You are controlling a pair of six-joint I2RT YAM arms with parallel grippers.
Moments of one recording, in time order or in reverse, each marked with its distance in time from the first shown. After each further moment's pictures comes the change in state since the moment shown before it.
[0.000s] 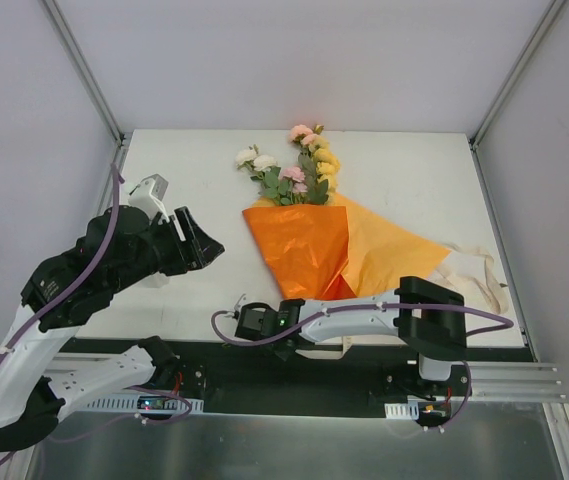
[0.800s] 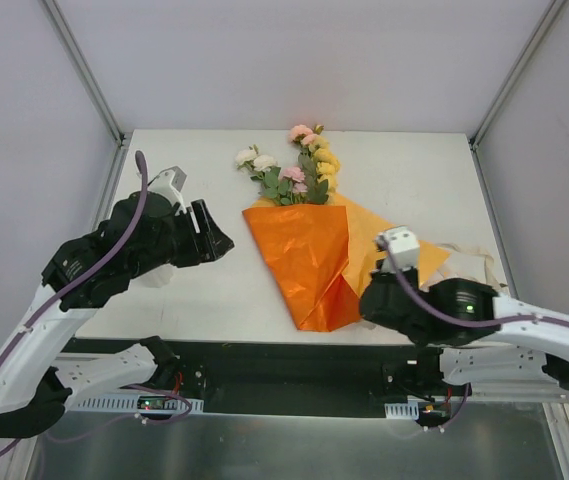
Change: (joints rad) left arm 0.000 0.088 0.032 -0.010 0.001 0.015; right arm -0.006 -0.789 -0.031 -0.581 0.625 0.486
